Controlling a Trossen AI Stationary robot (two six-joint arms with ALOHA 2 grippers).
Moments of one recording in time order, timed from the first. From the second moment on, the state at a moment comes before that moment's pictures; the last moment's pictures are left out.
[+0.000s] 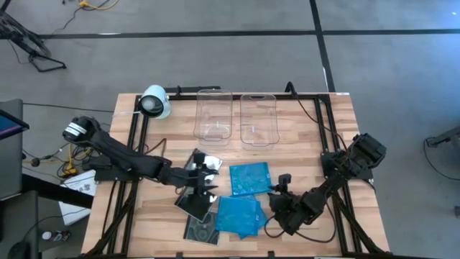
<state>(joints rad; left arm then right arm) -0.37 1.41 0.70 0.22 -0.38 0.09 0.77 1.78 0.89 -0.54 0.81 0.57</state>
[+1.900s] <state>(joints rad) -0.23 1.84 0.98 -0.12 -0.22 -0.04 0.38 1.20 0.37 -0.06 0.29 1.27</state>
